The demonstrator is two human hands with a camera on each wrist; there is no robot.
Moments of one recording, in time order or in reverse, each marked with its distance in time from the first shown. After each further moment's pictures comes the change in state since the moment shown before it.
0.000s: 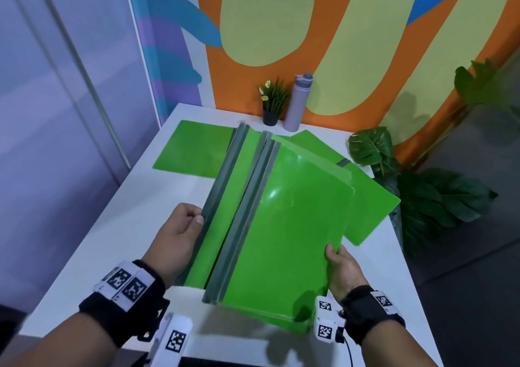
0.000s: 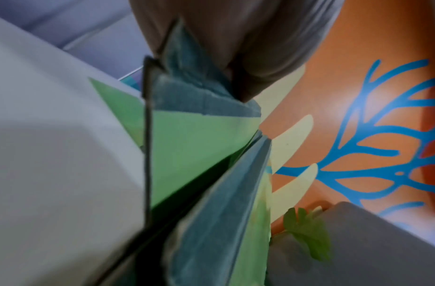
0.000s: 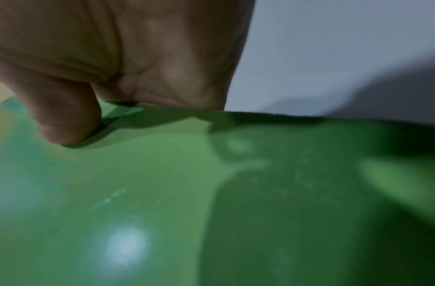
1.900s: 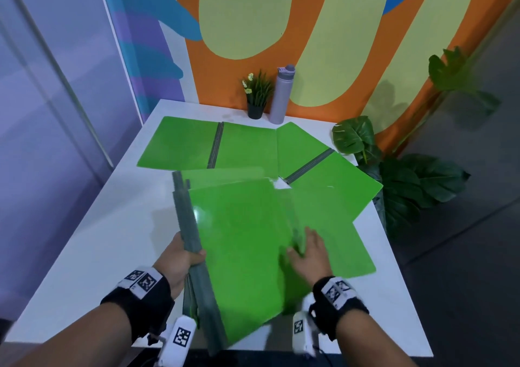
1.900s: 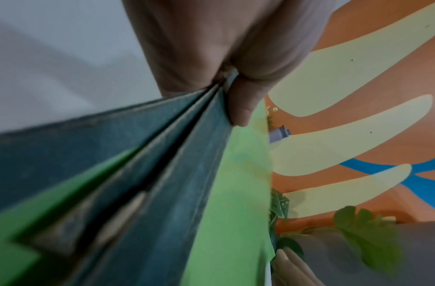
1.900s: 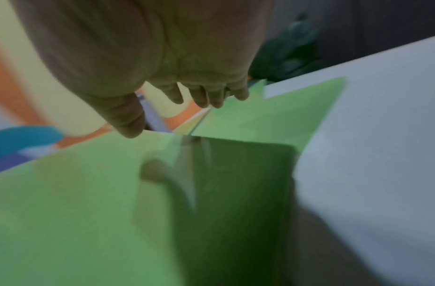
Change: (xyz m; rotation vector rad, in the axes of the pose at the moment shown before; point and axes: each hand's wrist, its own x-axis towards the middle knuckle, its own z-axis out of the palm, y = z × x) left_hand 0.000 -0.071 0.020 -0.264 -0.110 -0.512; right_hand -0.025 0.016 0.034 -1.229 0.156 -0.167
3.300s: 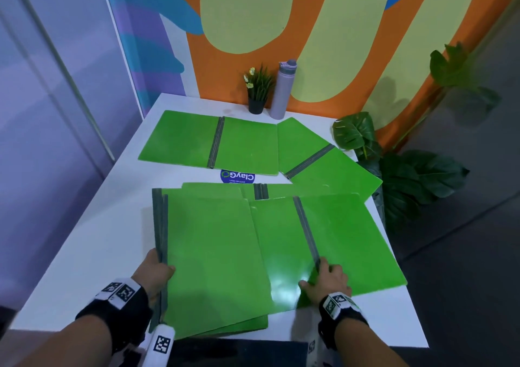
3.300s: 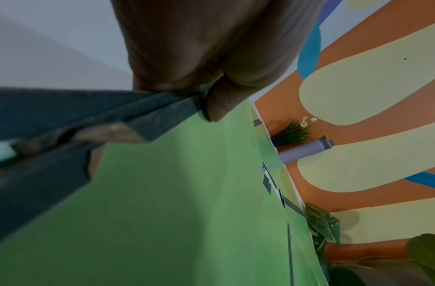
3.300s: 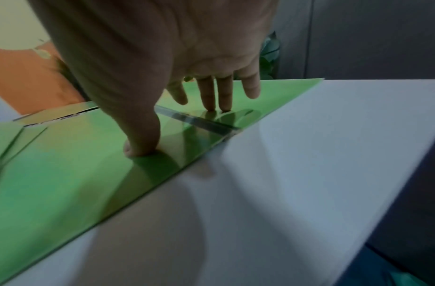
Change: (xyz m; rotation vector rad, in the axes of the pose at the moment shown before) left_hand 0.013 -0.049 -0.057 0.385 0.195 -0.121; right_hand -0.006 0.085 0.029 -0.427 -0.029 0.233
